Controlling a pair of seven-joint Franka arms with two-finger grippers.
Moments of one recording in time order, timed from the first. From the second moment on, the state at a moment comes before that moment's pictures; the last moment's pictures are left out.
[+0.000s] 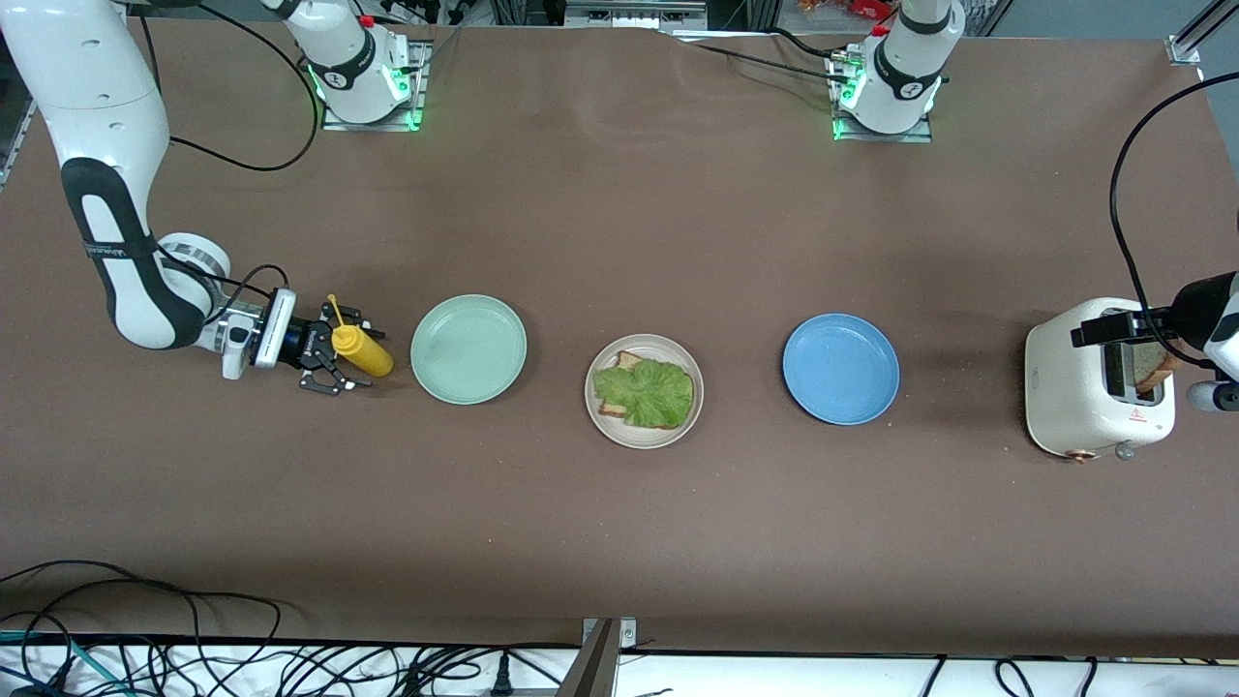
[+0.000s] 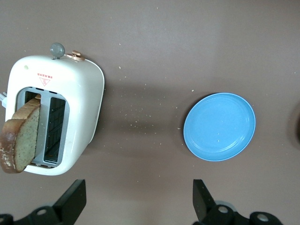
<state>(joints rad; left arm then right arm) 0.14 0.38 -0.01 -1.31 -0.04 1.50 0.03 -0.09 0.65 -0.07 -2.00 1.35 1.91 -2.53</state>
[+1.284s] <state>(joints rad) 0.14 0.38 -0.01 -1.31 -0.04 1.50 0.02 -0.09 0.51 0.17 -1.74 0.65 2.15 -1.40</state>
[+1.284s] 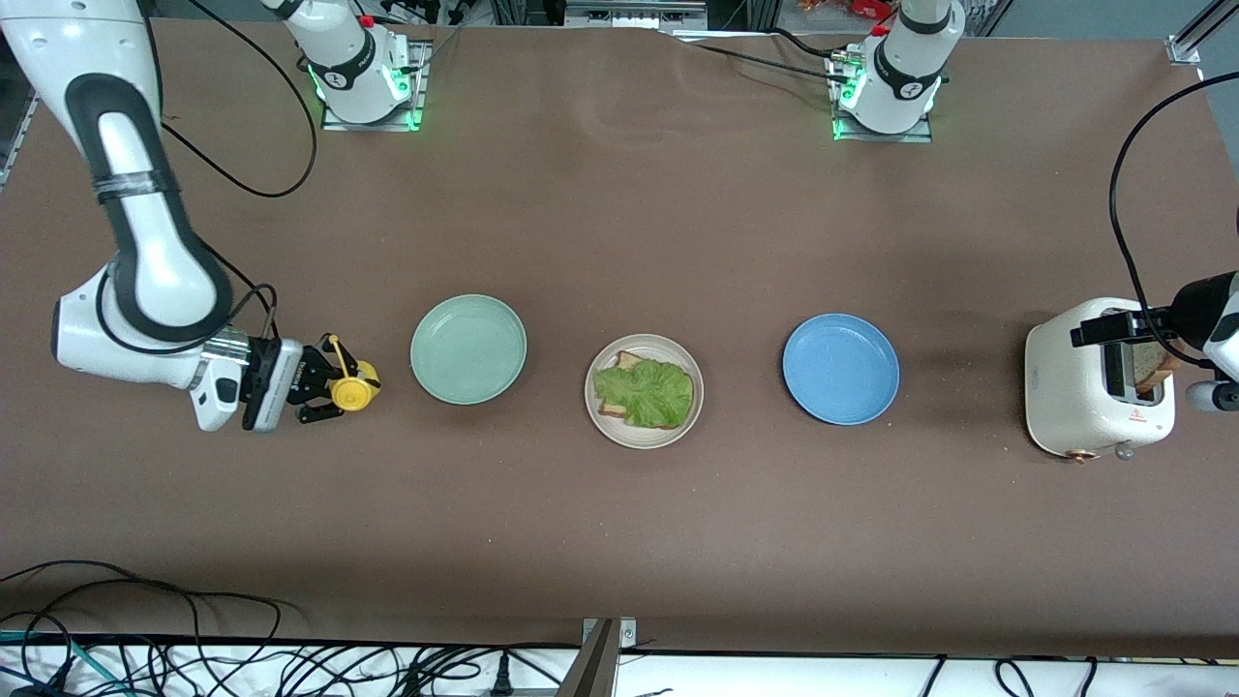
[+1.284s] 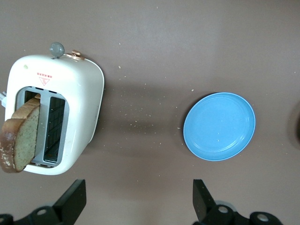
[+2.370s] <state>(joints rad) 0.13 0.39 -0.01 -1.32 -0.04 1.50 0.02 0.38 0.52 0.19 -1.55 -0.32 2.04 -0.54</state>
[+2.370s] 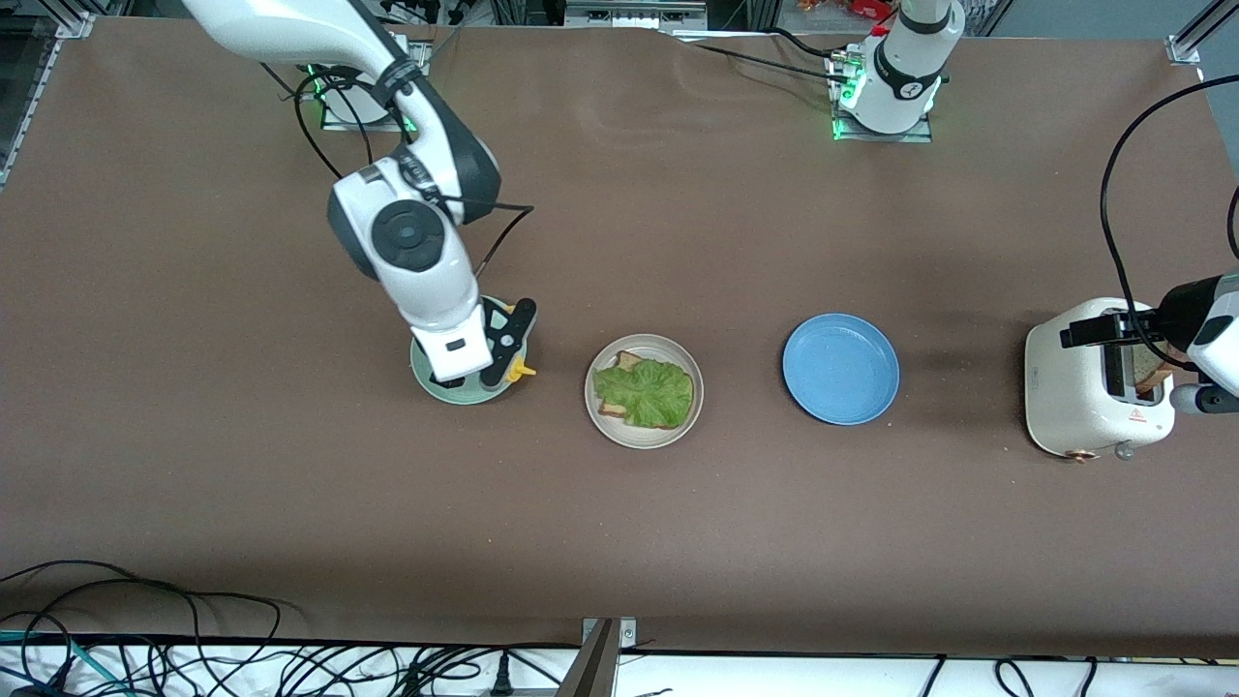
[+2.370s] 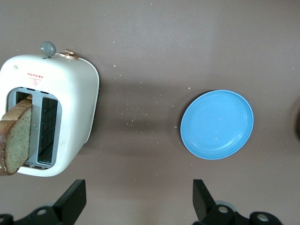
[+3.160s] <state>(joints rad) 0.13 0.39 -0.01 -1.32 -0.04 1.50 0.02 0.81 0.74 -0.01 -1.28 -0.78 1.80 -0.52</state>
